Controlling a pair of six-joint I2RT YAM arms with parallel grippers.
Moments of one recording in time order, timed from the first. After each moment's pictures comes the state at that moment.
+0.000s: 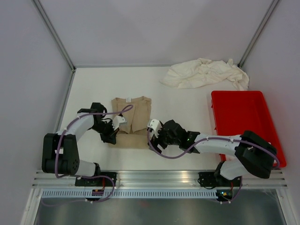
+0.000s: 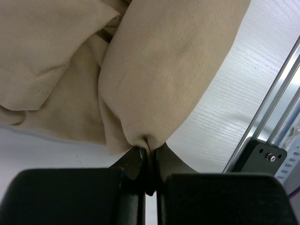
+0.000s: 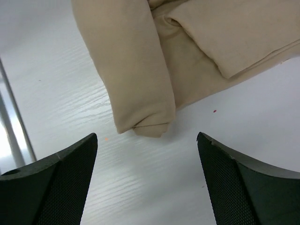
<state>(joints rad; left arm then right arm) -0.07 1.40 0.78 -0.93 0.56 1.01 0.96 1.41 0.63 0.18 -0.19 -0.05</state>
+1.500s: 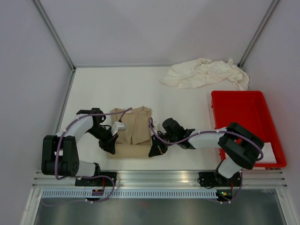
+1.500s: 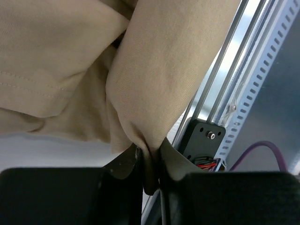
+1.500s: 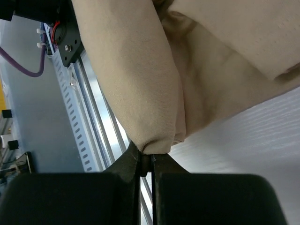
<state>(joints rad) -0.06 1.35 0.75 -1.16 0.63 1.05 0.91 1.57 0.62 0.24 -0.61 0.41</state>
